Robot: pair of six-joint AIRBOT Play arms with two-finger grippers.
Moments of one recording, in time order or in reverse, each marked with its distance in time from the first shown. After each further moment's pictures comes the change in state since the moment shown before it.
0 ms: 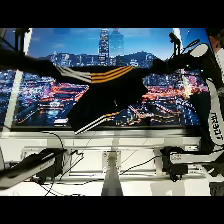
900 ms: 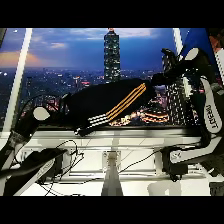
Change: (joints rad) left arm -0.335 0.341 -0.913 -0.105 0.372 -0.227; right arm -0.016 -0.153 0.019 -0.232 0.086 -0.112
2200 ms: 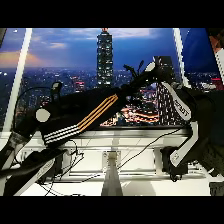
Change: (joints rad) left arm 0.013 0.002 0.017 0.195 0.415 -0.001; right arm 0.320 -0.228 0.008 0.426 -0.051 -0.102
